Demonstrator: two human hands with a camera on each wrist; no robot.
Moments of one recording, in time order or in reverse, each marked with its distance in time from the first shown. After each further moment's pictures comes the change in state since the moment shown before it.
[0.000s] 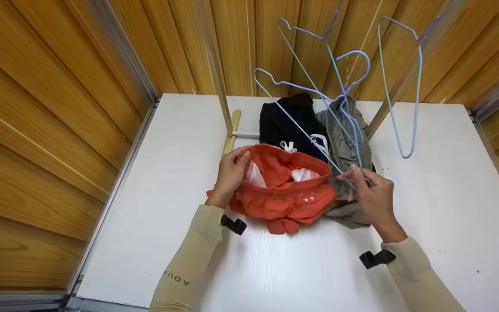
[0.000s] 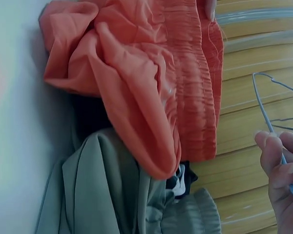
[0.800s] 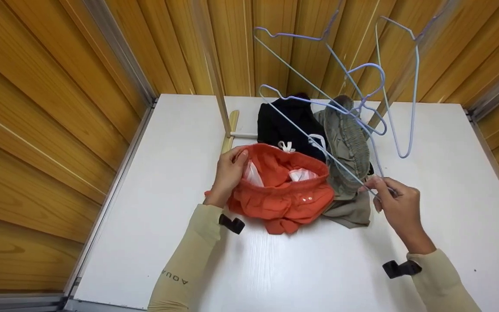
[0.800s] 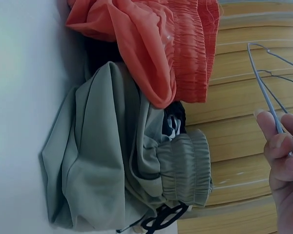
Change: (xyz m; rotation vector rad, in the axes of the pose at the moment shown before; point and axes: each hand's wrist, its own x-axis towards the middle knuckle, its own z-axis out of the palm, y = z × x) left_hand 0.002 0.003 0.000 0.020 -0.005 -0.026; right_hand -0.012 0.043 -0.051 -0.095 -0.035 -0.081
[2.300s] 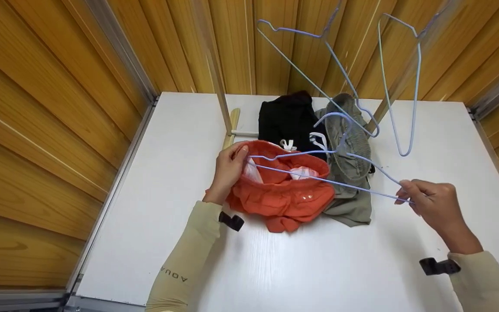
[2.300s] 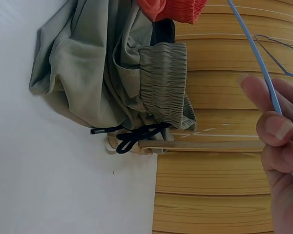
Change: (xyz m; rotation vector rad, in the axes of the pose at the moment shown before) left_hand 0.000 0.005 -0.003 0.056 0.024 0.038; right_hand 0.004 0.004 -0.061 -0.219 -0.093 0.051
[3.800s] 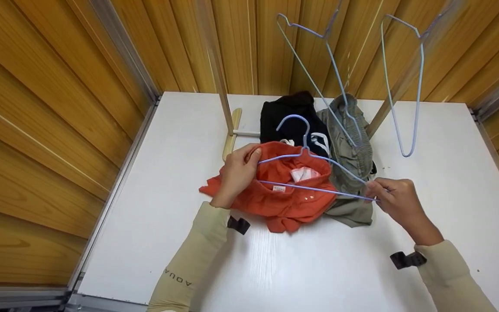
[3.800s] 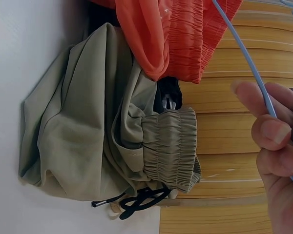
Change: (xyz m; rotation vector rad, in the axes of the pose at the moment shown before) left_hand -0.019 0.027 0.013 0.270 -0.050 0.149; right_hand 0.016 -0.009 0.051 0.028 -0.028 -0.327
